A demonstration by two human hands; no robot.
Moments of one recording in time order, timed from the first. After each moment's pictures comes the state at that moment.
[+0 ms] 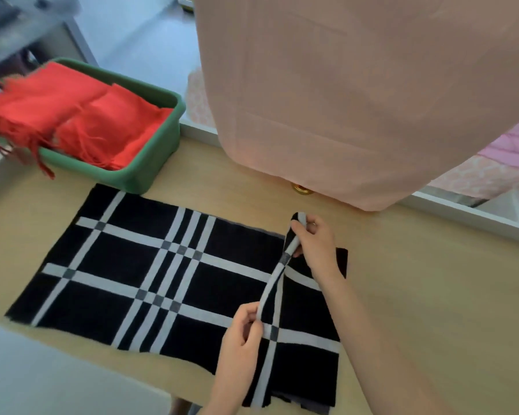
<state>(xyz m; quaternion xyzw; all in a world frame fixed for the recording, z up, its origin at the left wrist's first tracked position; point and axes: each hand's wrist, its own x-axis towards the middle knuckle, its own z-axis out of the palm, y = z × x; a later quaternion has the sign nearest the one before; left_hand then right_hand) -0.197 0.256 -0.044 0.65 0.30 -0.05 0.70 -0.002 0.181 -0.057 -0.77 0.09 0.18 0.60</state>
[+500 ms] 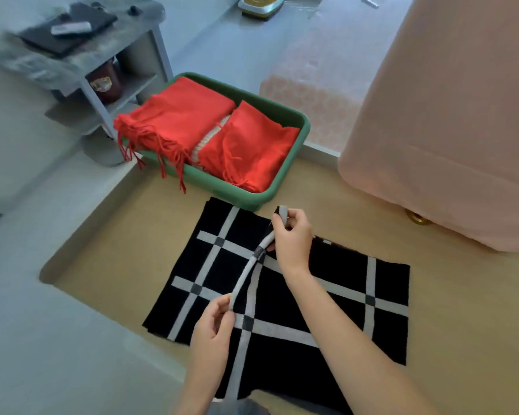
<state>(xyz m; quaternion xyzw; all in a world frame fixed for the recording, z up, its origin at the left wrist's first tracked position) -0.258 0.521 -0.051 0.66 0.38 0.05 0.65 -0.069 0.484 -0.064 -0.78 0.02 0.11 0.62</state>
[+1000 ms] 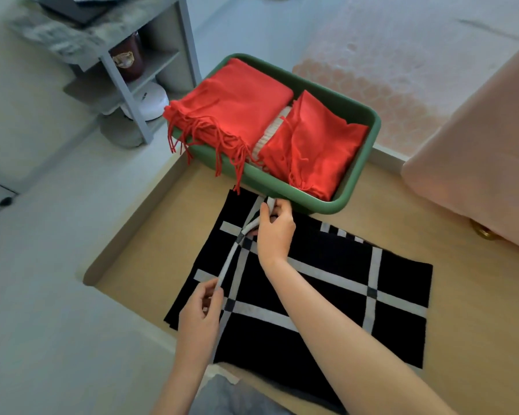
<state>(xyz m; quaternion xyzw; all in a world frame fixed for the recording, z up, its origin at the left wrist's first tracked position) -0.272 0.656 -0.105 0.70 0.44 0.06 0.56 -0.093 0.636 -0.113 -0.78 0.04 0.11 0.62</state>
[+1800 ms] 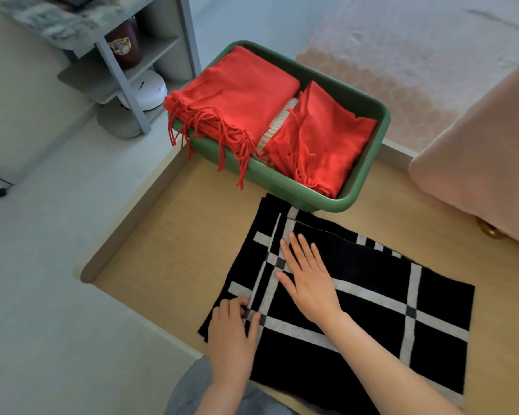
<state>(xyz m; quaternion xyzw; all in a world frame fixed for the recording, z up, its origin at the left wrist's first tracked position) -0.276 0.607 -0.162 0.88 0.37 0.05 0.31 -0.111 0.510 -0.179 -0.90 -0.41 0.12 0.05</state>
